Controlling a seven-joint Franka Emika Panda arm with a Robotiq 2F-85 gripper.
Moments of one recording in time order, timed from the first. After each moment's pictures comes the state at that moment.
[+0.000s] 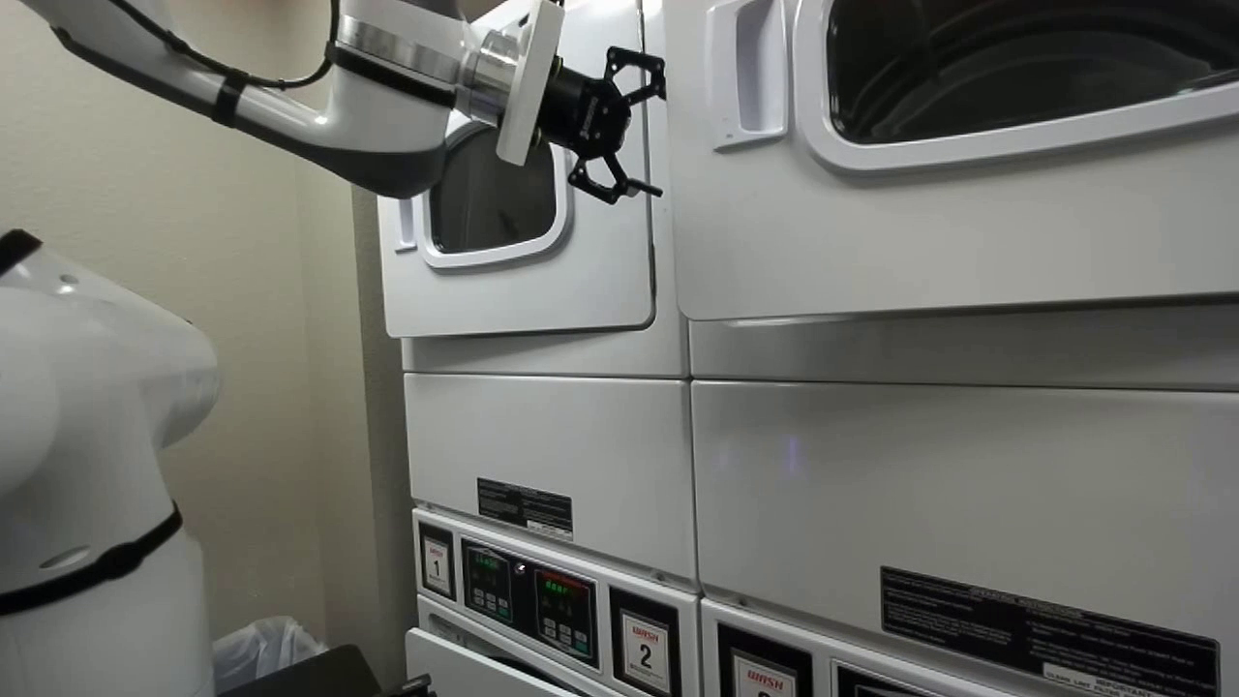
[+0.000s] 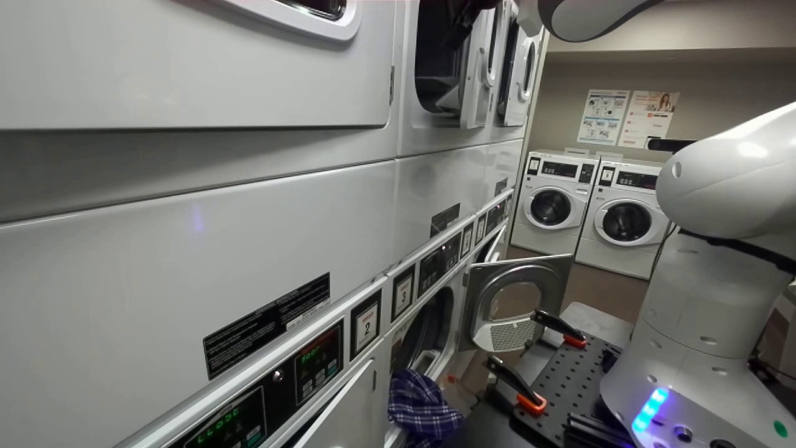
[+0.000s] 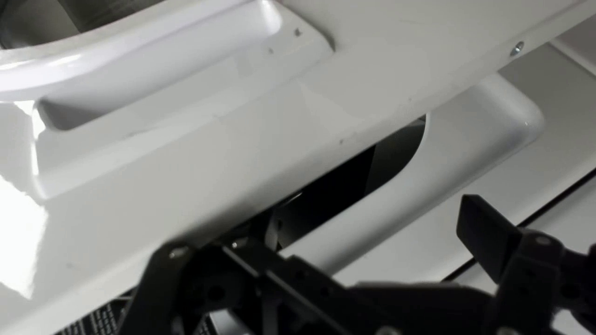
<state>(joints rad) -0.32 -0.88 0.21 -2.64 -0.91 2.79 0.01</state>
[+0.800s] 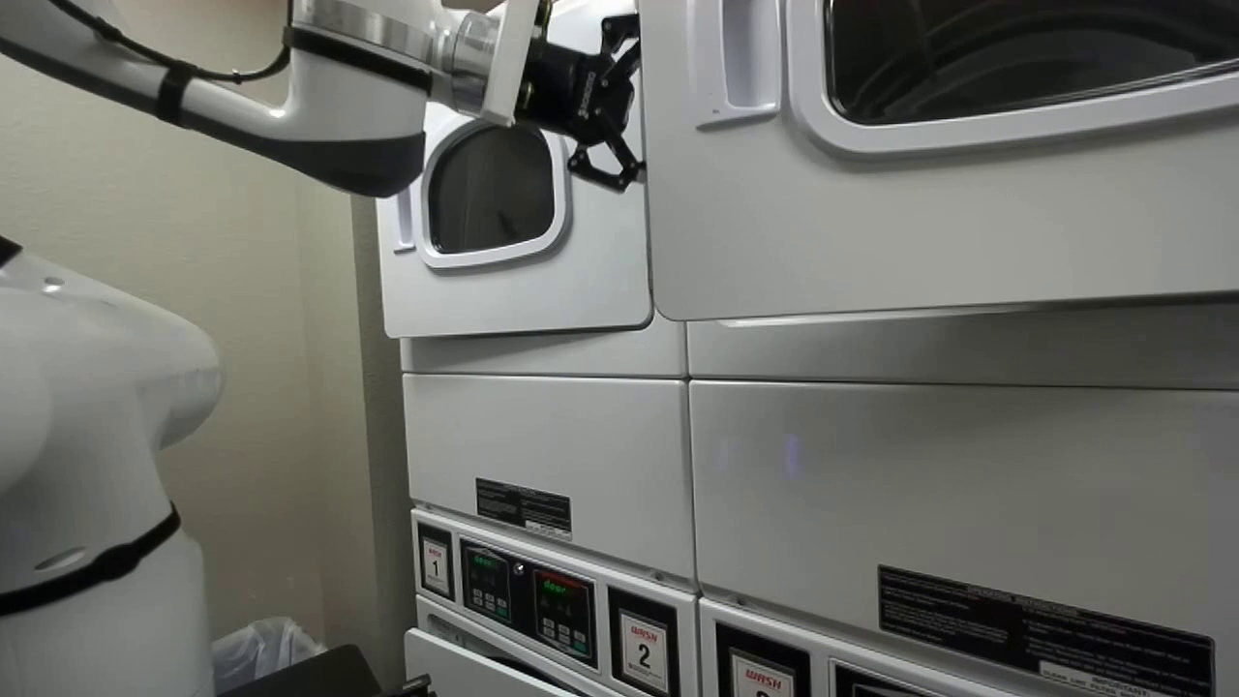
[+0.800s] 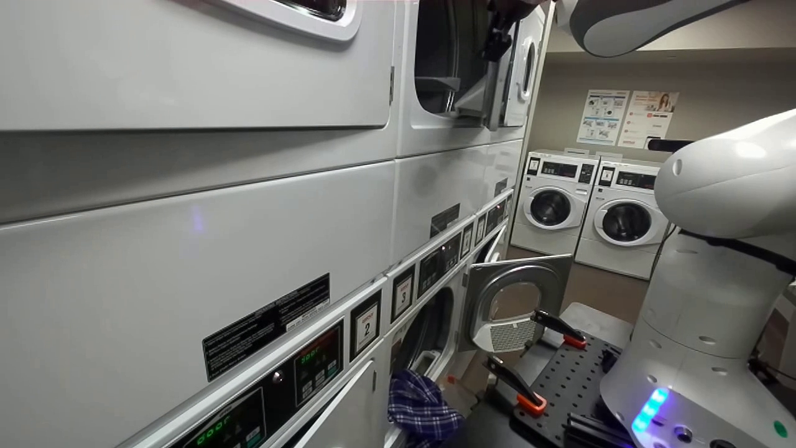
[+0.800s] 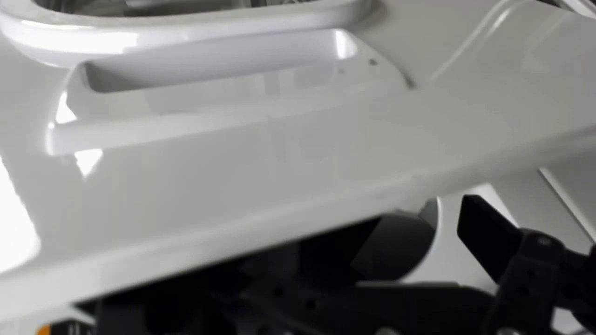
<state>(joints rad) -0.34 -0.99 0.11 -2.72 -1.07 2.76 -0.22</state>
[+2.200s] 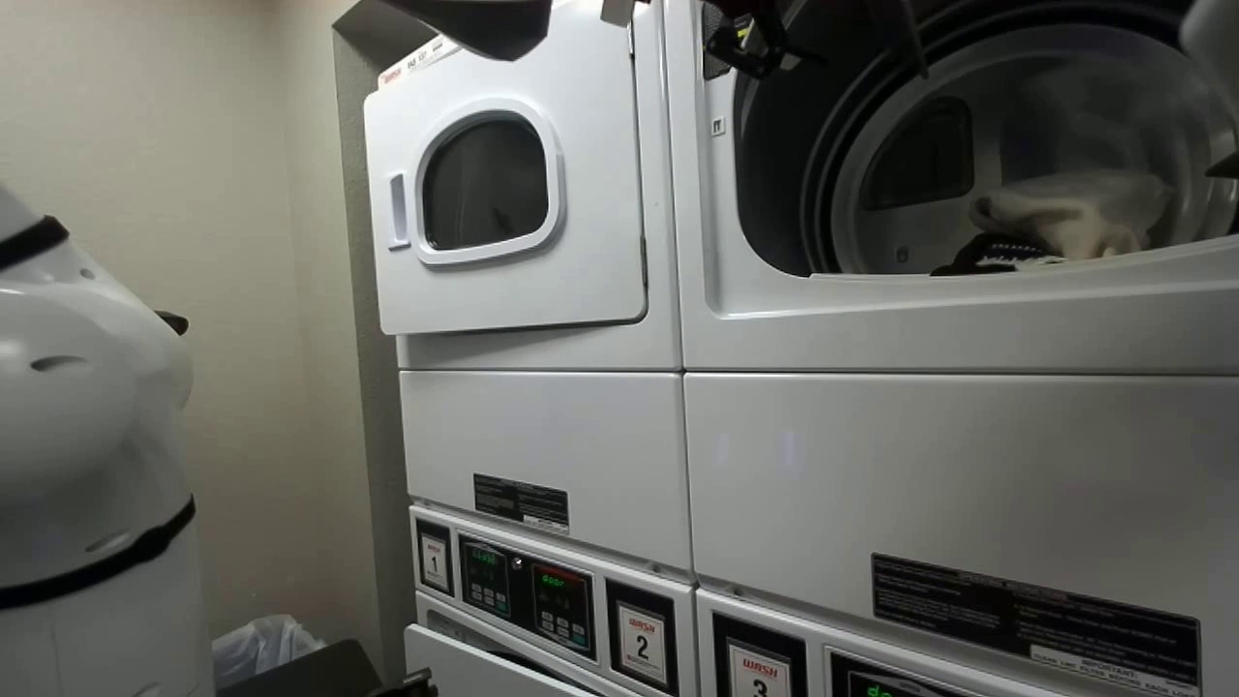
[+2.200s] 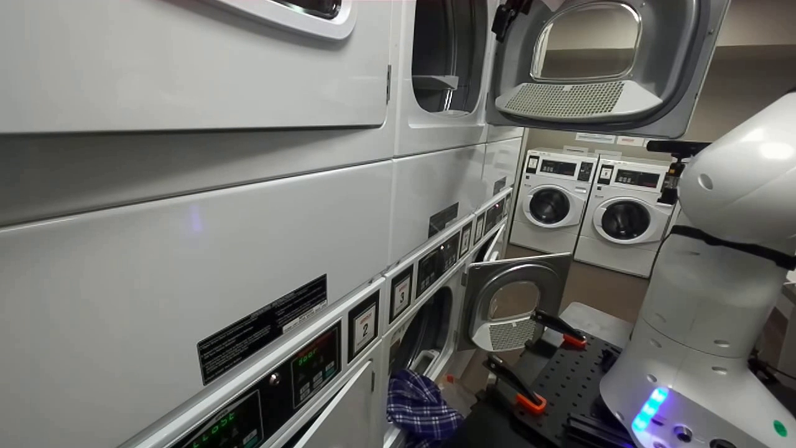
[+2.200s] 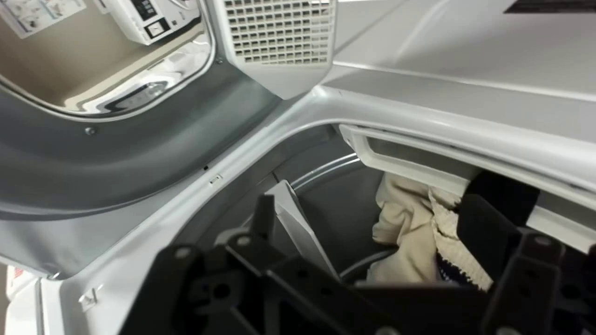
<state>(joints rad) -0.09 -0.62 -0.20 -2.26 -1.03 2.33 0.14</state>
